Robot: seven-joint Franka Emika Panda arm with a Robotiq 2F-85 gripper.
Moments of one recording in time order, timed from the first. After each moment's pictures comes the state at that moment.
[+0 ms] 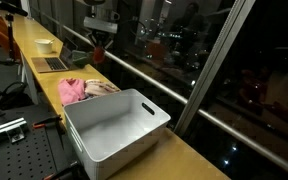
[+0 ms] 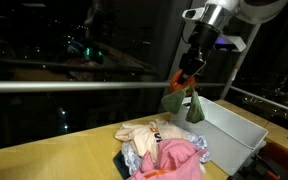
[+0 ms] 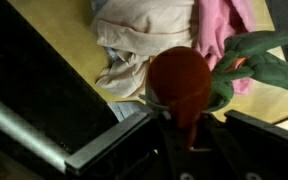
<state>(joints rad) 0.19 0.24 0.24 -1.85 0.05 2.22 -0.69</state>
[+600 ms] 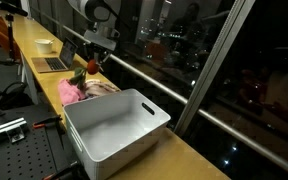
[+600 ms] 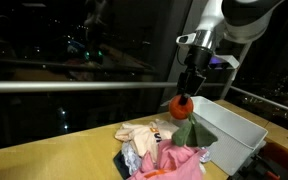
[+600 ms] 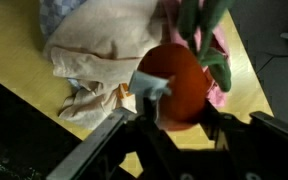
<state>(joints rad) 0.16 0.33 0.25 -1.85 0.18 2.15 -0.75</state>
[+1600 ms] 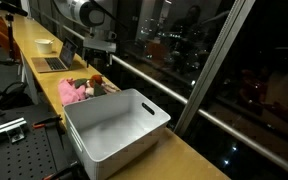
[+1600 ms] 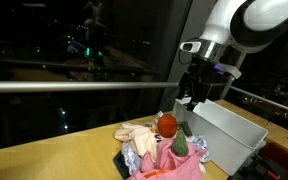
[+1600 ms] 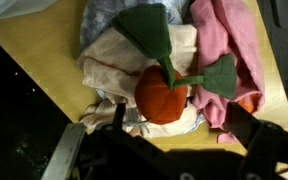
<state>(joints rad) 0.16 0.29 0.25 -1.98 -0.01 2.32 -0.76</state>
